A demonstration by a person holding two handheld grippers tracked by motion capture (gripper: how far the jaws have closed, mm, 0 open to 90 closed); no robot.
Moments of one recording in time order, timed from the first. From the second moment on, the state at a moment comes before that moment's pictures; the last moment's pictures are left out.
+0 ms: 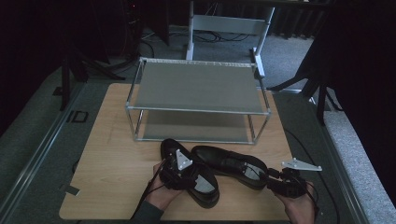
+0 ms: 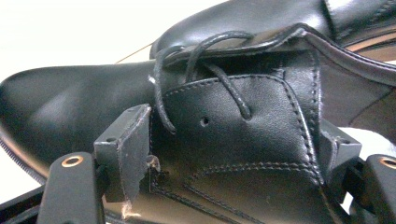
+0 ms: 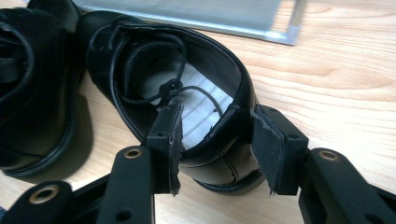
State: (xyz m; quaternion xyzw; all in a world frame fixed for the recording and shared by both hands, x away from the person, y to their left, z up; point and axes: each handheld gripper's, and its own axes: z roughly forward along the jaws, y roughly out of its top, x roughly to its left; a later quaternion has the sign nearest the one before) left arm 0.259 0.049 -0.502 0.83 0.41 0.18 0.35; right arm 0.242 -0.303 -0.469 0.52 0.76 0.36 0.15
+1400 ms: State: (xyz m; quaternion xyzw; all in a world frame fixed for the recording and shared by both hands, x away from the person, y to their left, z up) left arm 0.246 0.048 -0.489 0.80 0.40 0.16 0.41; right arm 0.258 -0.169 -0.486 0.37 0.86 0.35 0.07
